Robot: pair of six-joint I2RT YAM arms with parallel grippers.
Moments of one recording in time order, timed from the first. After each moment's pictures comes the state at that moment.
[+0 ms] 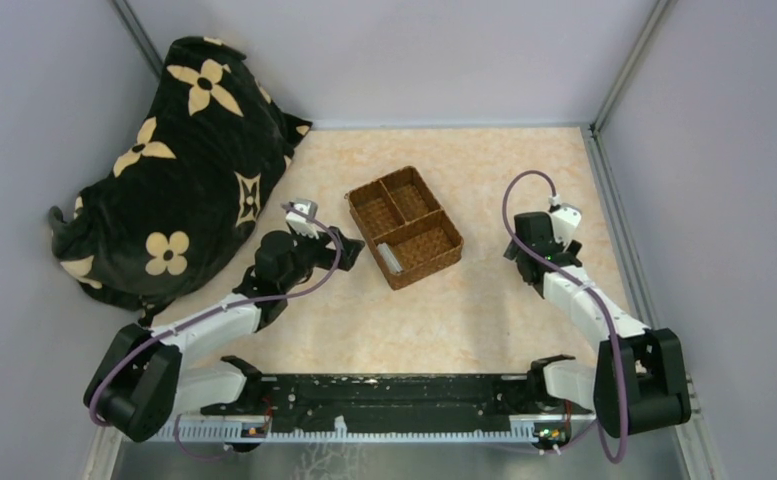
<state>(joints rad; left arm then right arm) -0.52 1.15 0.41 0.54 0.04 -0.37 0.19 1.16 0.60 -0.32 0.55 0.57</state>
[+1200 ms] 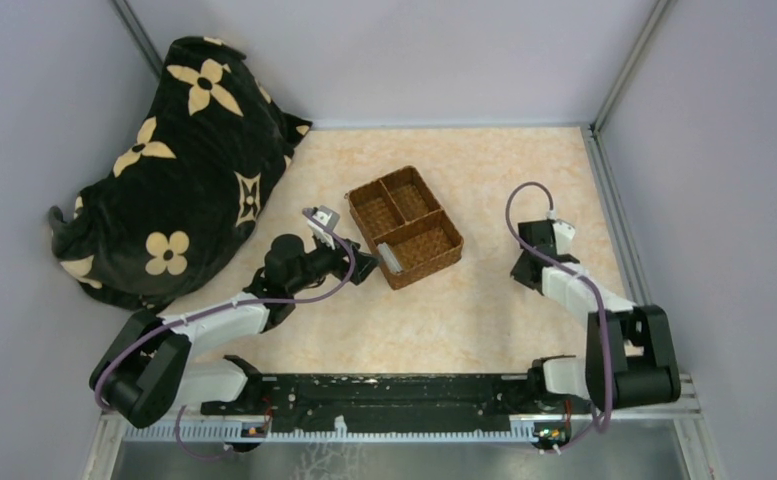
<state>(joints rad) -0.59 1.24 0.41 0.66 0.27 -0.34 0.12 1.33 0.59 -0.28 0.35 0.60</state>
